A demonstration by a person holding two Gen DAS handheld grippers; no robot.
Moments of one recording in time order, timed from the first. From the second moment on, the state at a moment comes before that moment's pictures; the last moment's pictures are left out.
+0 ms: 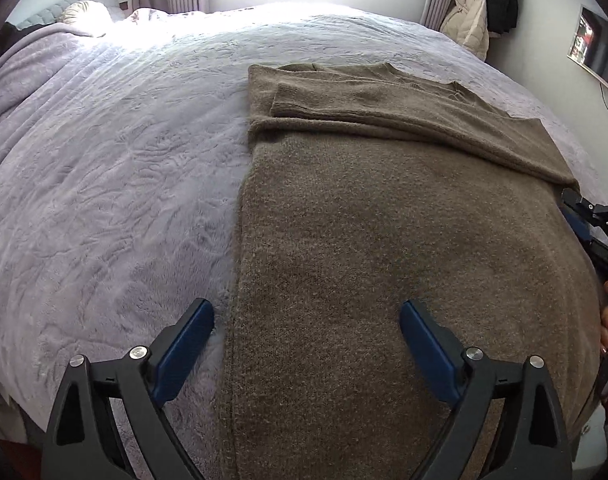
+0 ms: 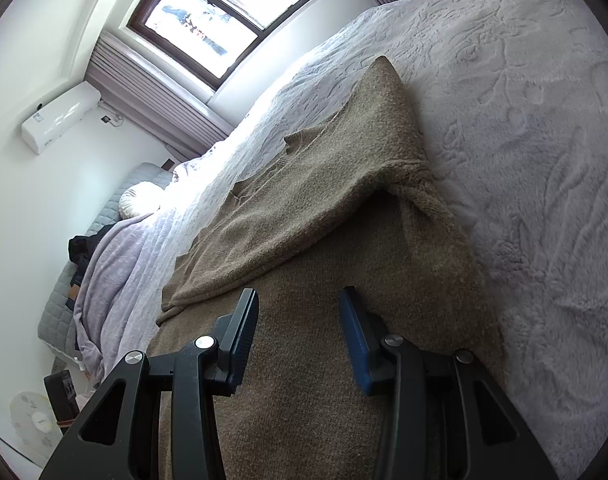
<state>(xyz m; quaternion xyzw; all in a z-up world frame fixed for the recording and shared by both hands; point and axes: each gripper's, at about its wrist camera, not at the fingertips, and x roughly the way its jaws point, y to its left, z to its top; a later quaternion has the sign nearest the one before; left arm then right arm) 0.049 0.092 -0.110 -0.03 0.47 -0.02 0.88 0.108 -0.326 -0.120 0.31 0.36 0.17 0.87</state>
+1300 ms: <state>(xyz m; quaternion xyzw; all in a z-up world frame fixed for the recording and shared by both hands) -0.090 0.122 -0.099 -0.01 0.47 -0.07 0.88 -0.082 -0.248 -0.114 0.35 0.41 0.22 0.82</state>
